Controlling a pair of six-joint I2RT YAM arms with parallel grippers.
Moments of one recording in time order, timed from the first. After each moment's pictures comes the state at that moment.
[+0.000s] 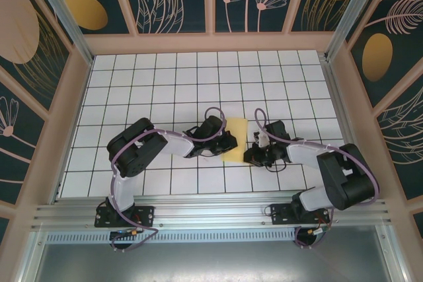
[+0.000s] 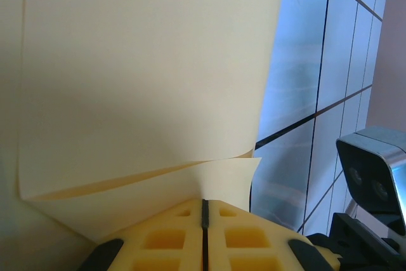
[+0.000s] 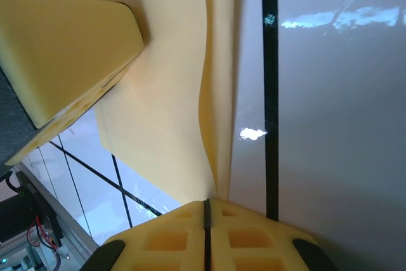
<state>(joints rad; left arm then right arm) -0.87 2.00 0.94 0.35 0.32 -1.15 0.38 1.41 0.45 -0.19 -0.63 0.58</state>
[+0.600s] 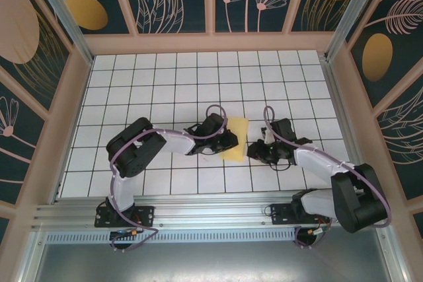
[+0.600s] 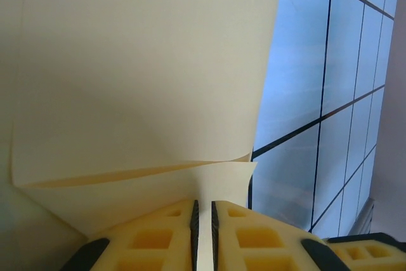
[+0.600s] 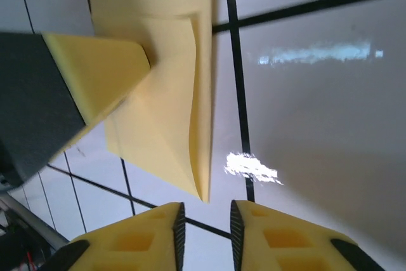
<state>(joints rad) -0.87 1.98 0.99 0.25 0.30 -1.10 0.37 1.22 0.48 -0.32 -0.49 0.62</state>
